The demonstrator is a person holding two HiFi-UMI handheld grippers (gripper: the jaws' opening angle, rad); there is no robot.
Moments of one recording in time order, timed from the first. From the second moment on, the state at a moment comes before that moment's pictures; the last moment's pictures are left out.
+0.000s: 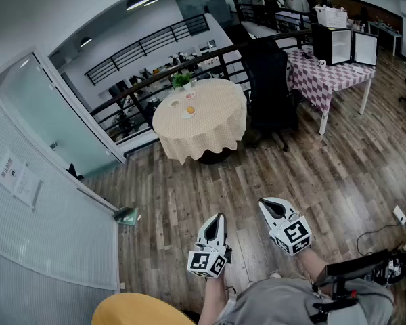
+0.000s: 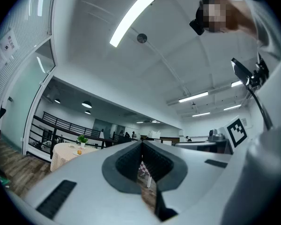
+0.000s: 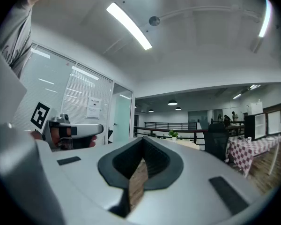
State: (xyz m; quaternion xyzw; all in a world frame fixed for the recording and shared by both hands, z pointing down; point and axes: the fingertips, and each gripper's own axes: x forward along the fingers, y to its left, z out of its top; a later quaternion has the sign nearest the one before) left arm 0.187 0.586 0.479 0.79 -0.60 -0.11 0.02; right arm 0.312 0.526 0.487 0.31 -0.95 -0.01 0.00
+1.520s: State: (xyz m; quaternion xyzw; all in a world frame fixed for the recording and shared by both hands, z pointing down) left arm 0.143 0.436 0.487 0.76 -0.63 -0.12 0.02; right arm 0.273 0.366 0.528 0.30 -0.95 0.02 0.03
